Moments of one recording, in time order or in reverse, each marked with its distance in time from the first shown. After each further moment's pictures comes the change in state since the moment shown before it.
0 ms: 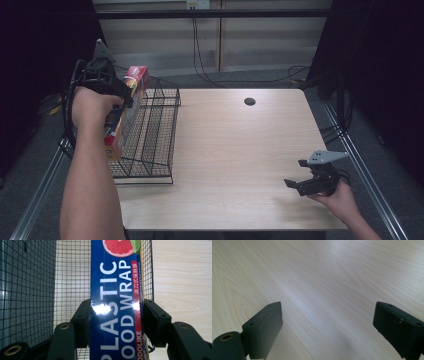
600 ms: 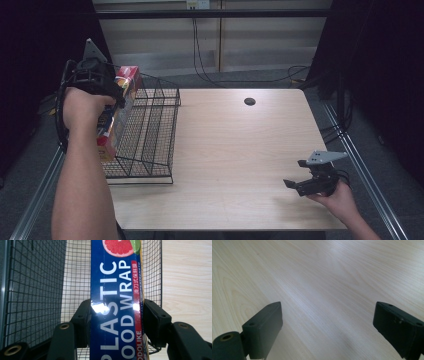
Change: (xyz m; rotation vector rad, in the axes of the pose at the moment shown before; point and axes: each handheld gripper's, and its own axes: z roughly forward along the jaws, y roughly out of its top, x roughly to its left) left arm 0.015 -0.003 -0.007 -0.006 0.027 -0.030; right arm 0.001 0.000 0.002 0.004 0.003 0.003
